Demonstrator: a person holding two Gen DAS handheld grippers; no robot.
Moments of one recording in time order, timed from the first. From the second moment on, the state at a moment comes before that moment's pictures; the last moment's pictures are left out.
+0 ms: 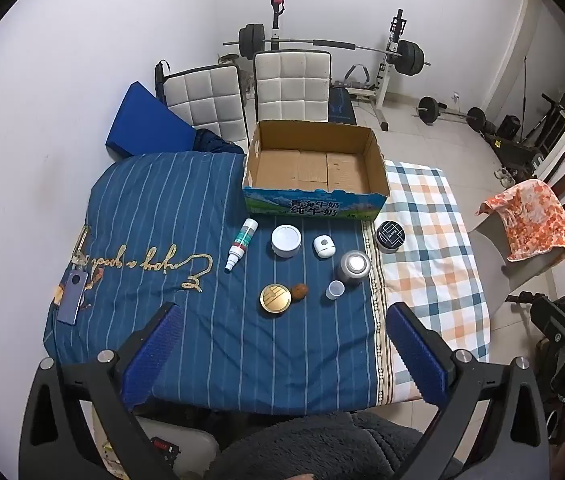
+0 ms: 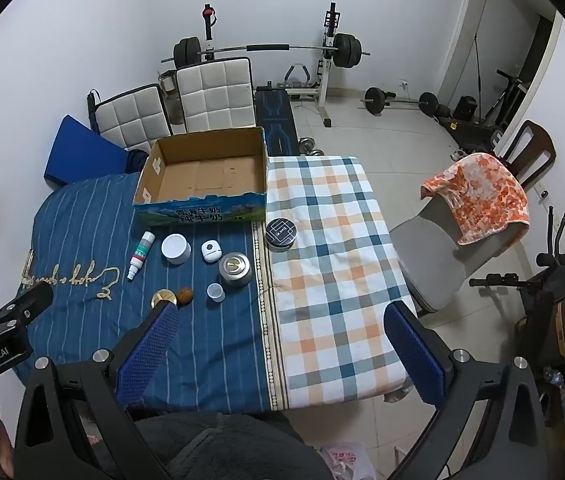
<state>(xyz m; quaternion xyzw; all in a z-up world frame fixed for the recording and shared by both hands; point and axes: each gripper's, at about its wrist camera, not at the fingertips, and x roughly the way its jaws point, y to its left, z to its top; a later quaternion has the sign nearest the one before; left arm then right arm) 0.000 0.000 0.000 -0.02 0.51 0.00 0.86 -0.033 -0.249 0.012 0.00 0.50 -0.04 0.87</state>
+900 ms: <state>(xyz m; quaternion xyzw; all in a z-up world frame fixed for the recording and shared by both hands) -0.008 0.012 -0.009 -0.03 0.53 0.00 0.85 -0.028 -0.224 0.004 0.00 0.51 -0.02 0.86</state>
